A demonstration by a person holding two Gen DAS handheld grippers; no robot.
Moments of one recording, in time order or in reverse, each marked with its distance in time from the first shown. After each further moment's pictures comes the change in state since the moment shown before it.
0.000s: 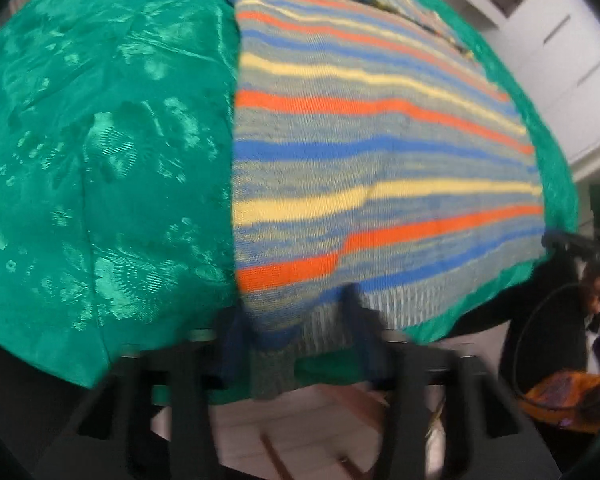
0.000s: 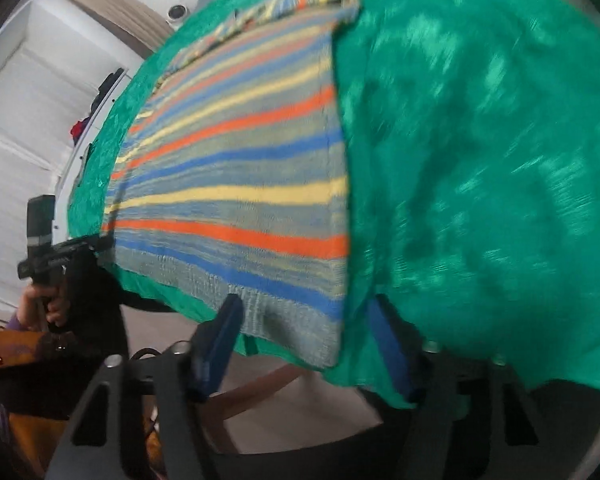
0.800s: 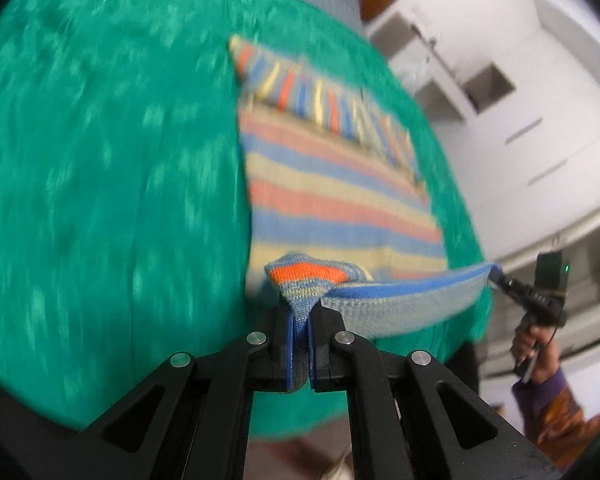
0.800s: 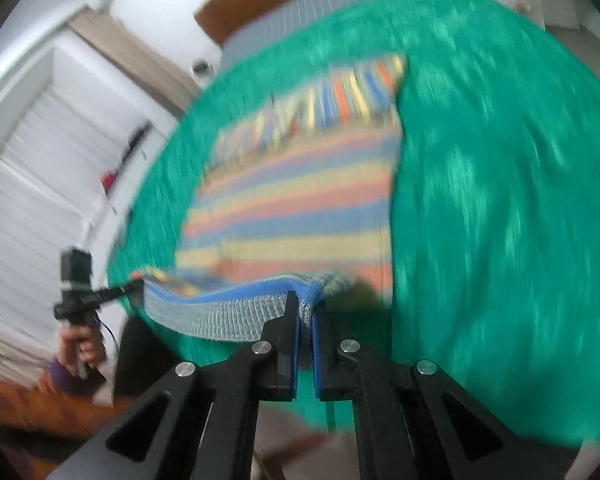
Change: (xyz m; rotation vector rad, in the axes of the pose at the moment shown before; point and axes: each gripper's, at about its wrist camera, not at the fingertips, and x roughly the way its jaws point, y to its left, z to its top) left arm -0.066 0.046 0.098 -0.221 -0.219 -0.301; right arm -0.090 0.026 0.084 0.021 -0.255 0.110
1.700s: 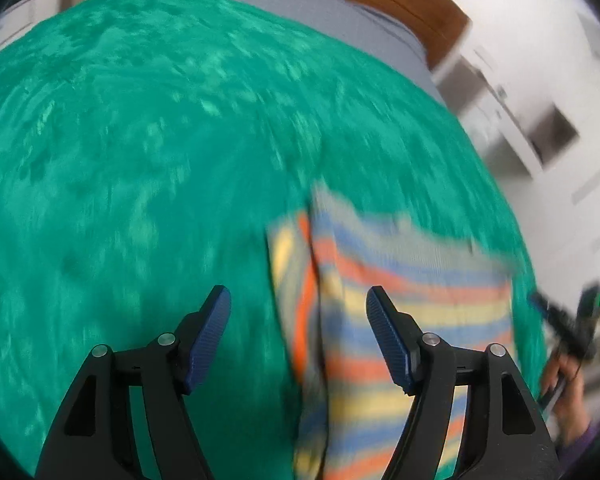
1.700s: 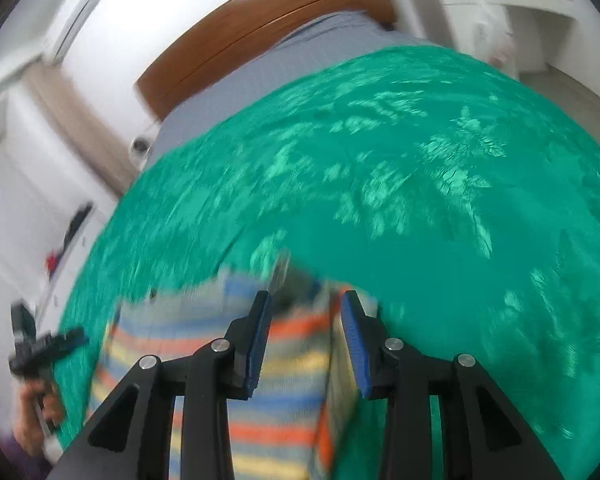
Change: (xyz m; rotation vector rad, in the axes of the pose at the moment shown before) left arm 0.108 0.050 0.205 -0.008 -0.109 0.219; right arm 0.157 -0.075 0.266 0.007 -0.196 -0.182
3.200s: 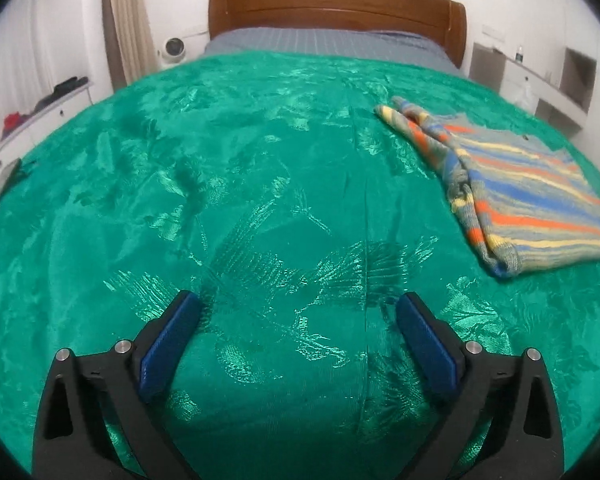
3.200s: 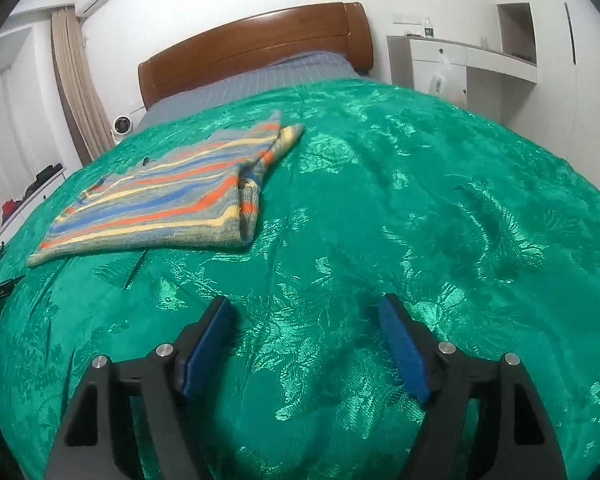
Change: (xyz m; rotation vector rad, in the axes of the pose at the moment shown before) left arm -0.041 0.054 -0.166 0.176 -0.287 0.367; right arm -0.111 -0.009 -0.240 -0.142 -0.195 -0.254
